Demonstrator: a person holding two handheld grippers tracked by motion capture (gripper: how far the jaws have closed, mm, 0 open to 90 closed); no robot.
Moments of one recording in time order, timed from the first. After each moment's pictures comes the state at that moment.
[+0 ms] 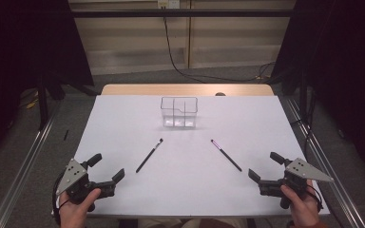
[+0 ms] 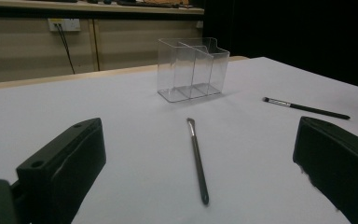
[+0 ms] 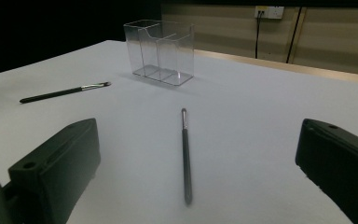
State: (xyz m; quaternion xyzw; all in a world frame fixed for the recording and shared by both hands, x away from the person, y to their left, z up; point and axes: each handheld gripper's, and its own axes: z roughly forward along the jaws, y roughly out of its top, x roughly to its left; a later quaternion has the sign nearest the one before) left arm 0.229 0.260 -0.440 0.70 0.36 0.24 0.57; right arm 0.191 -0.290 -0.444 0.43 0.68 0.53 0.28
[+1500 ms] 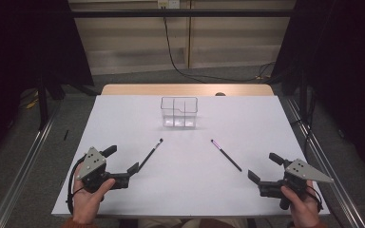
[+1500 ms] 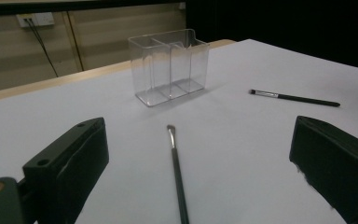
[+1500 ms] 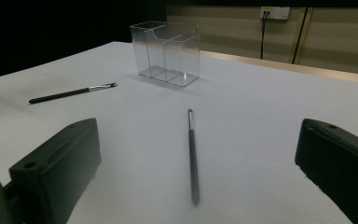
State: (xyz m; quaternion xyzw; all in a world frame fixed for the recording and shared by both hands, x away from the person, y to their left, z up) left arm 0.252 0.221 -0.419 0.74 0.32 0.23 0.54; right arm 0.189 -0.290 -0.443 0.42 0.68 0.54 0.27
